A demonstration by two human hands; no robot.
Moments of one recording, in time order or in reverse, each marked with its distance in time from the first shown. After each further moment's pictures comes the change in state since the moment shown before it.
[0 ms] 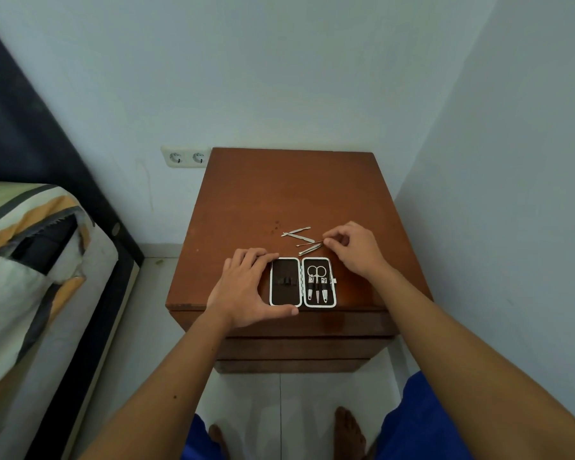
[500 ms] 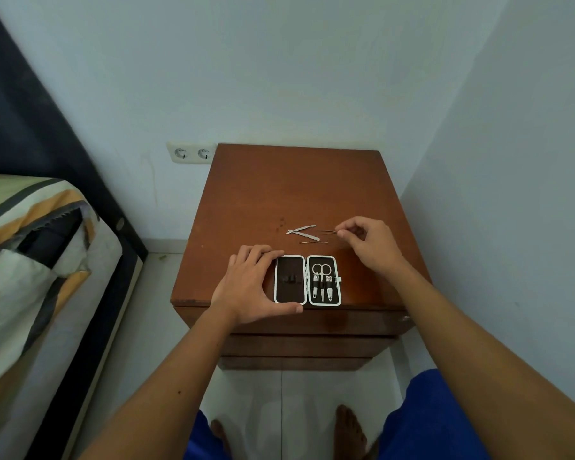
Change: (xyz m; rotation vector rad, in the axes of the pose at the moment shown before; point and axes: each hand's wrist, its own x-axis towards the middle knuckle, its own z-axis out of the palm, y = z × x) left_hand 0.001 -0.001 0.001 -0.004 -0.006 0.005; right_hand -0.001 0.009 -0.014 0.196 0.044 -0.017
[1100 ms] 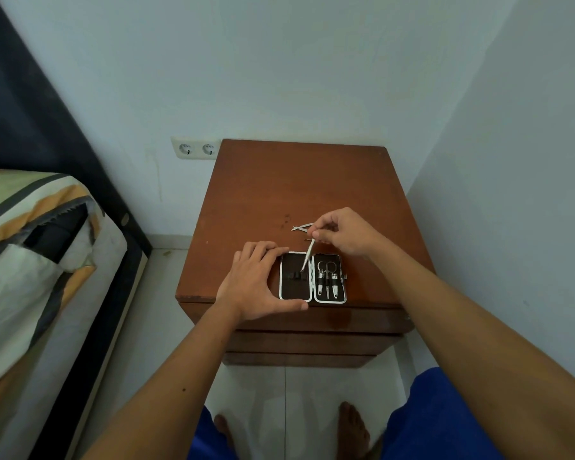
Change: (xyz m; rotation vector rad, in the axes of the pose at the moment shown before) left_hand 0.001 -0.003 0.003 -0.018 0.007 -0.004; right_hand 0.025 -0.045 0.023 -0.063 -0.381 -0.005
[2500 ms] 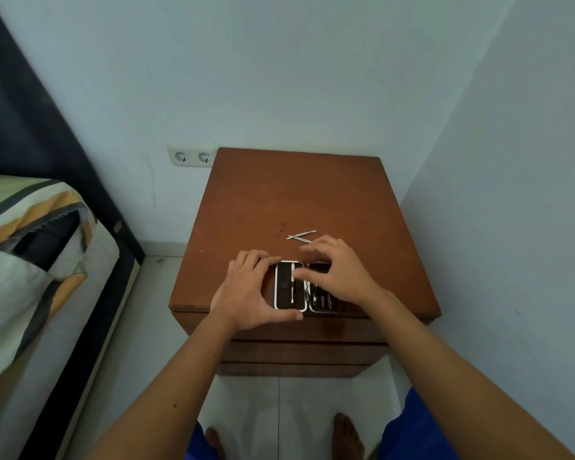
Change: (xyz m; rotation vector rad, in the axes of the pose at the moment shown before) left_hand -0.002 0.000 0.001 -0.058 0.073 0.013; right_hand -0.045 0.010 0.040 -0.136 0.174 -0.159
